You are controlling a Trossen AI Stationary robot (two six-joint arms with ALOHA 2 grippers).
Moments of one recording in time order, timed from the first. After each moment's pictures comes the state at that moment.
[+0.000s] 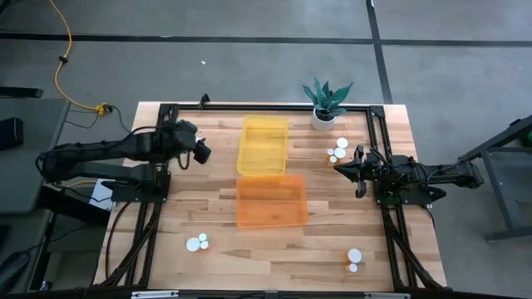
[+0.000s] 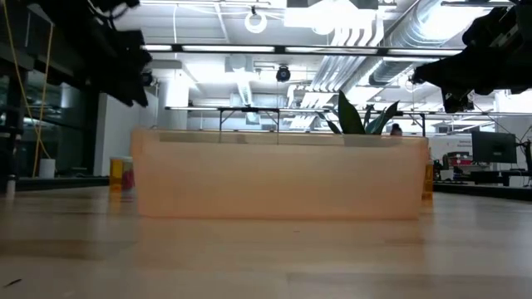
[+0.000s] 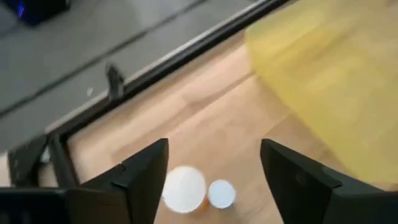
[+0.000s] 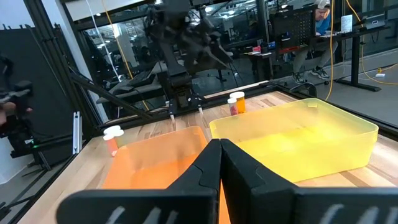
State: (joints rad) left arm 0.35 0.84 0.67 -0.76 -0.63 -0.48; right arm 0.06 0.02 0.01 0.04 0.18 0.20
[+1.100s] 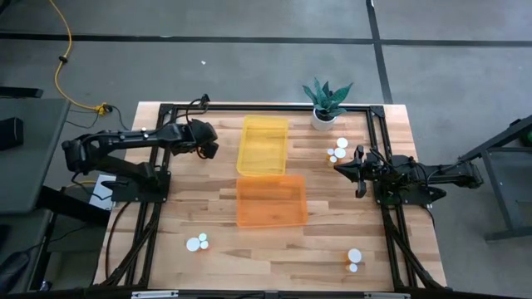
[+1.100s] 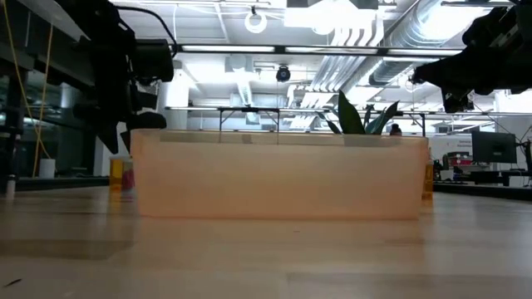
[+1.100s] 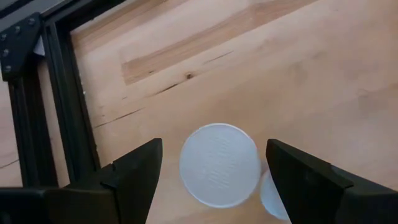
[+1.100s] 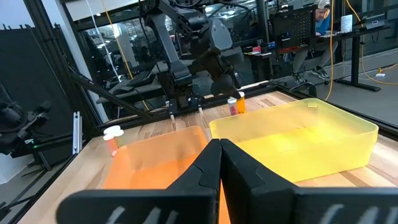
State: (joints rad) left arm 0.59 1.25 0.67 -0.75 -0.51 -0.64; right arm 0.06 0.02 0.01 0.04 0.18 0.20
